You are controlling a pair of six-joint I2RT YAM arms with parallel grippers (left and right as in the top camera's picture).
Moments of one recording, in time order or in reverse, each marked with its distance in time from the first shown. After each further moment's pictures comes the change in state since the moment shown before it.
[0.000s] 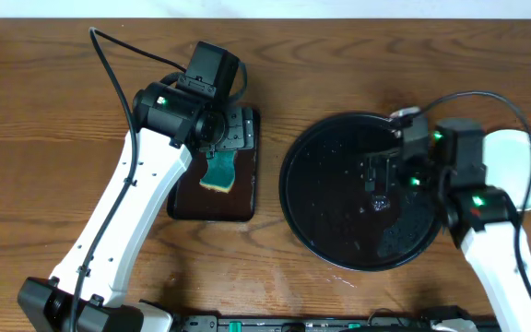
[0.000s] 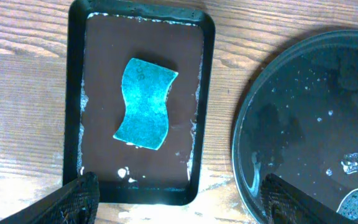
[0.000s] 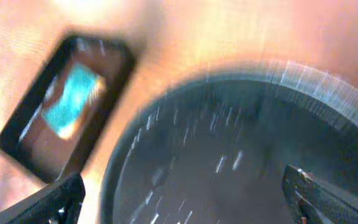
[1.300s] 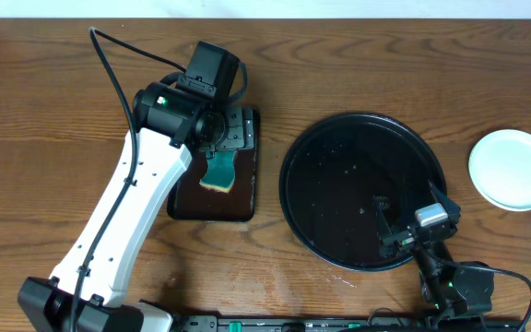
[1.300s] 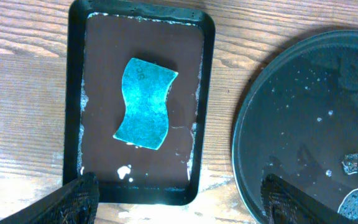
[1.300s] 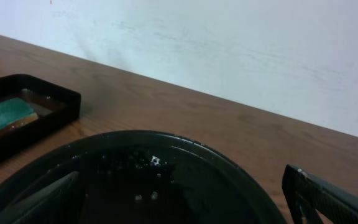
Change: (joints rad) left arm 0.000 0.000 0.000 0.000 0.000 0.000; right arm -0.022 -1.106 -0.819 0.372 0.206 -0.199
